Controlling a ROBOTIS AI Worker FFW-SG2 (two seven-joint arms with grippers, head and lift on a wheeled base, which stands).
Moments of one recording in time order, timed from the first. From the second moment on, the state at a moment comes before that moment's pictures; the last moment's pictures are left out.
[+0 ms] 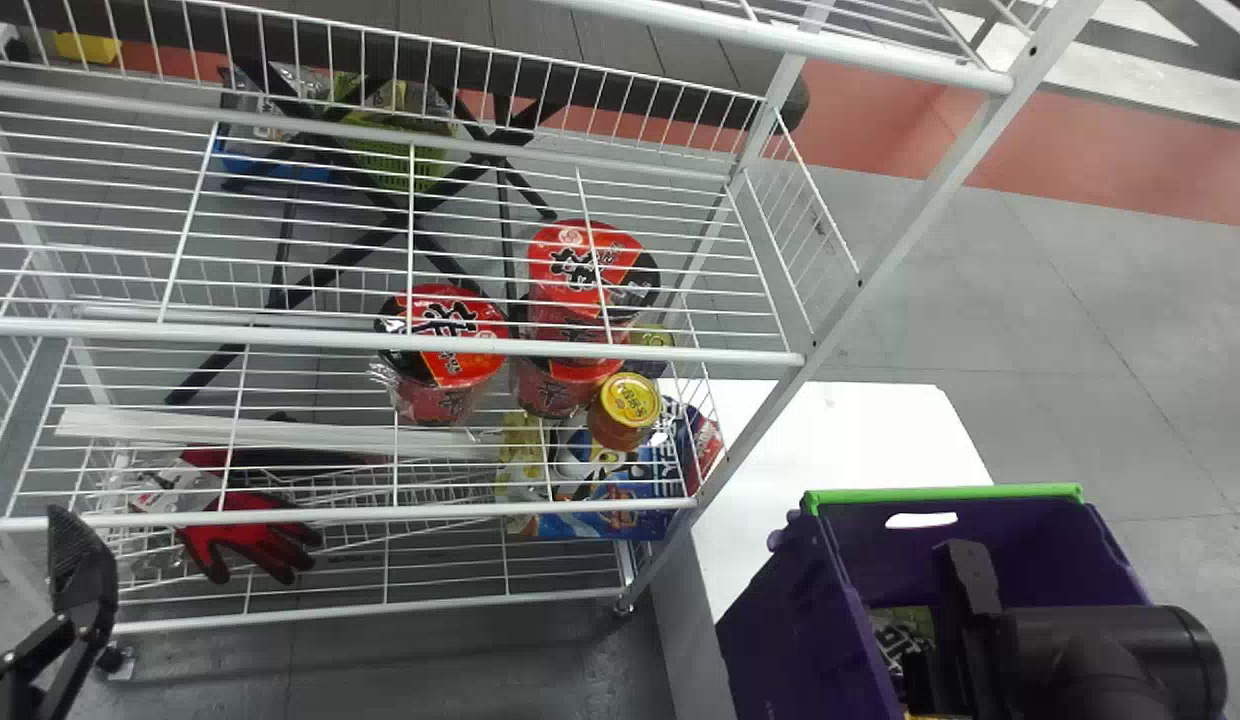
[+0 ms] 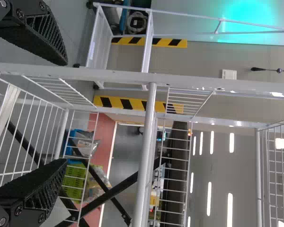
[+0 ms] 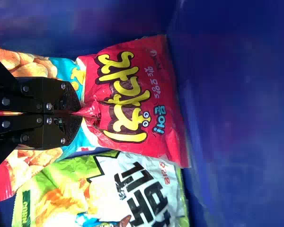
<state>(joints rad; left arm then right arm) 0.56 0.21 -0.27 -1.66 0.13 -0.51 0.49 0.11 -0.46 -0.35 -1.17 0.06 1.00 0.63</state>
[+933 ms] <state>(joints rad) 0.55 0.21 -0.27 -1.65 0.13 -0.52 0.49 0.11 -0.45 -0.34 -1.17 0.08 0.98 0.63</state>
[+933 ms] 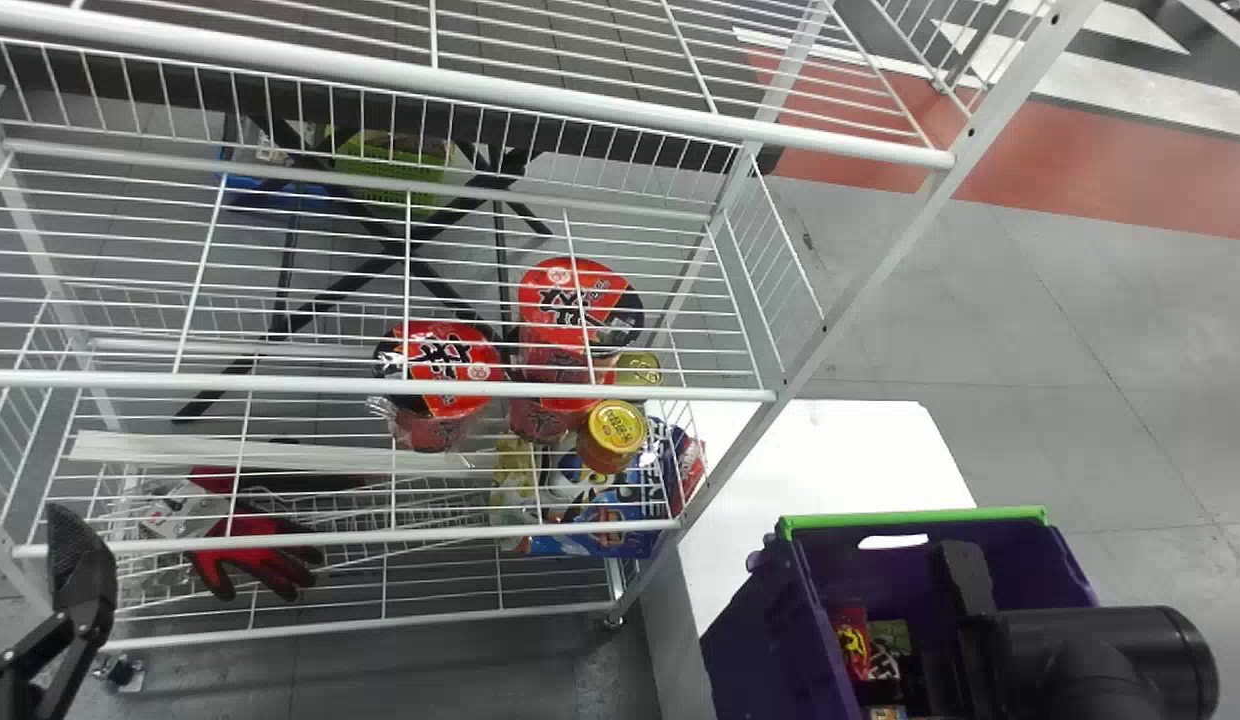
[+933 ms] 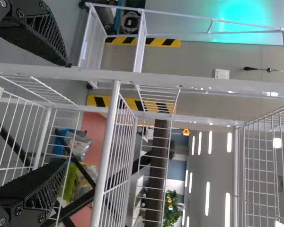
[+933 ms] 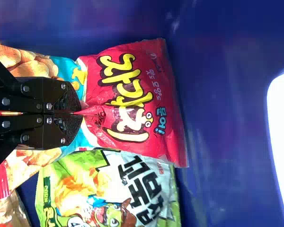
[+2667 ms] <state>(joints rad) 0.55 0.22 -0.27 -1.65 0.14 -0.52 0.48 0.12 -0.44 -0.34 -1.17 0.08 0.96 0.63</state>
